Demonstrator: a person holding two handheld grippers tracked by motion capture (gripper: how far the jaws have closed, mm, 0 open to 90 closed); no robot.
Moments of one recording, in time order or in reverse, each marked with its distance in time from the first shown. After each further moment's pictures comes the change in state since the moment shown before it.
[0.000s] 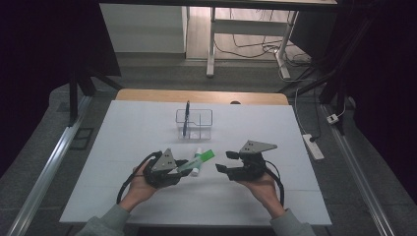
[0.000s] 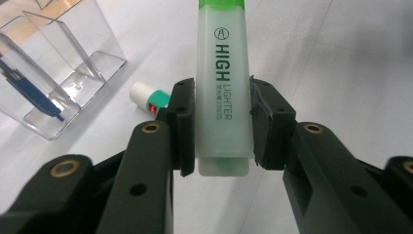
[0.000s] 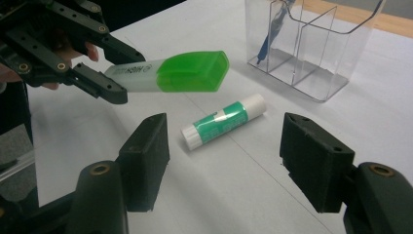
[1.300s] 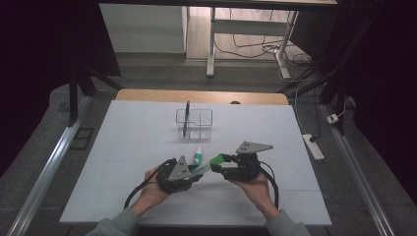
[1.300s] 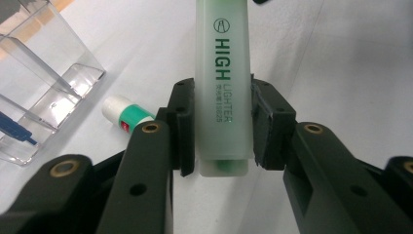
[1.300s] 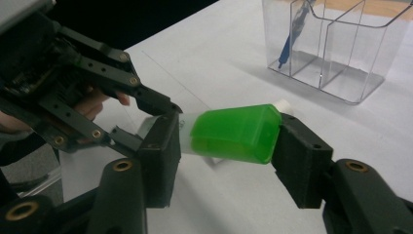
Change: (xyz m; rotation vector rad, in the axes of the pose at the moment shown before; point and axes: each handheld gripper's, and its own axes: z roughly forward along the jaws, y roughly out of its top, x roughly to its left) left arm -0.024 0.006 0.029 0.035 0.036 0.089; right arm 0.006 -0.002 0.012 -0.038 0.063 0.081
